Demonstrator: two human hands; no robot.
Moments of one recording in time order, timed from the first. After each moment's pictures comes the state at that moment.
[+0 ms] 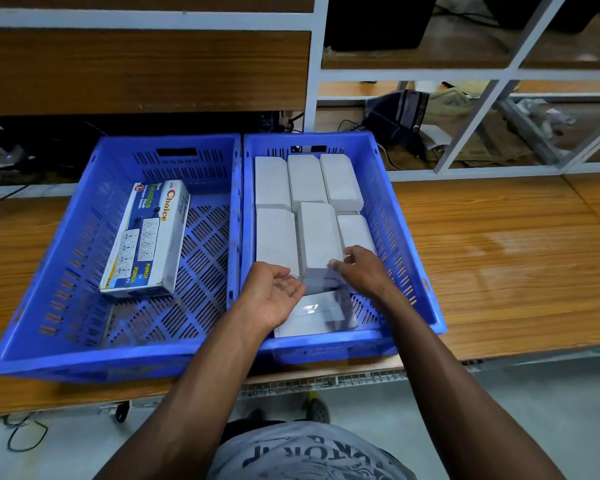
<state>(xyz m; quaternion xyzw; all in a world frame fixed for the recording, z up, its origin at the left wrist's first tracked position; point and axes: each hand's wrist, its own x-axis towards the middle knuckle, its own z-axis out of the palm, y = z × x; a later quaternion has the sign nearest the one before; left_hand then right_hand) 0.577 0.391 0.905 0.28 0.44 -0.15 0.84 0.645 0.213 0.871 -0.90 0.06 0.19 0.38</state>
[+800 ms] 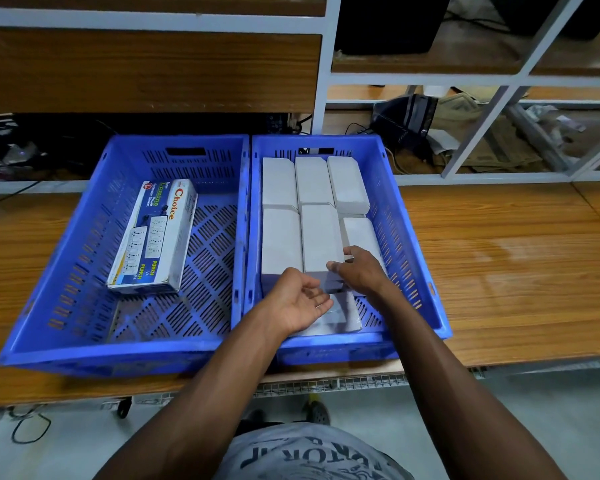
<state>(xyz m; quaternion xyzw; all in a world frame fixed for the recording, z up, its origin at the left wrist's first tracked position) 0.580 0.362 0.894 0.34 0.44 -0.22 0.80 0.653 0.225 0.860 -0.87 0.10 0.22 0.43</state>
